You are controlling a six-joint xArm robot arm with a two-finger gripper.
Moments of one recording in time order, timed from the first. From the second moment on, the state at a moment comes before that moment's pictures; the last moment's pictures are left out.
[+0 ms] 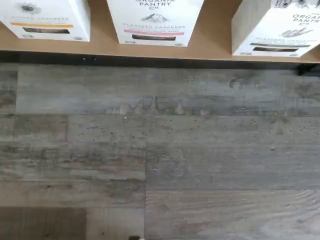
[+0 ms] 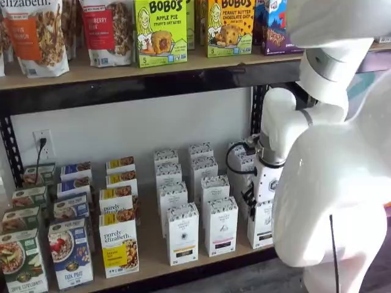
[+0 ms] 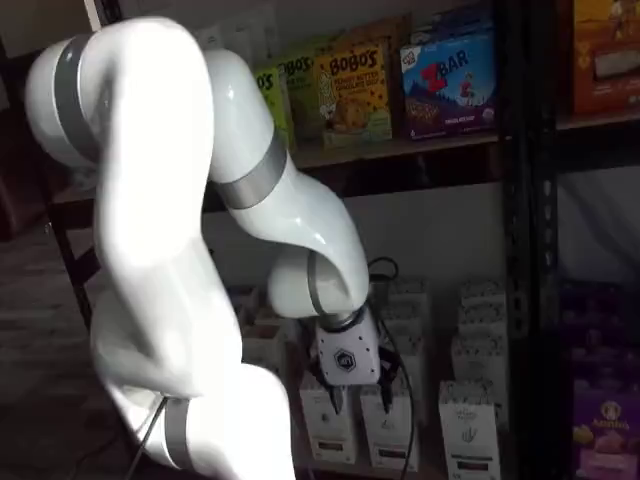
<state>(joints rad) -0.15 -0.24 -0.23 -0.15 0.37 0.00</state>
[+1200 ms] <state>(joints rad) -0.35 0.40 -0.62 -0.53 0.07 0.18</state>
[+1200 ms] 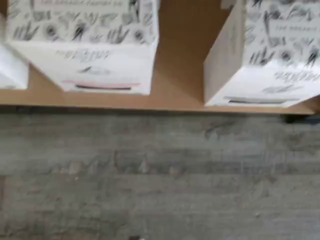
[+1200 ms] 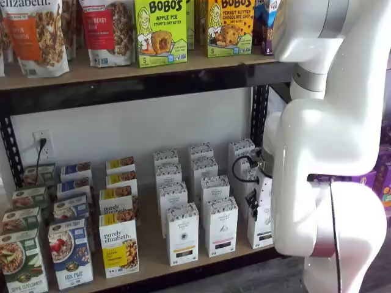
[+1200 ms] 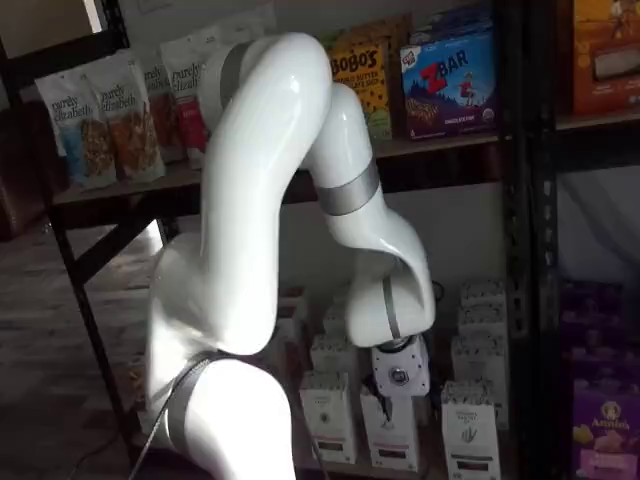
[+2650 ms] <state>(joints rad) -0.35 0.72 -1.18 0.37 0.46 -2.24</state>
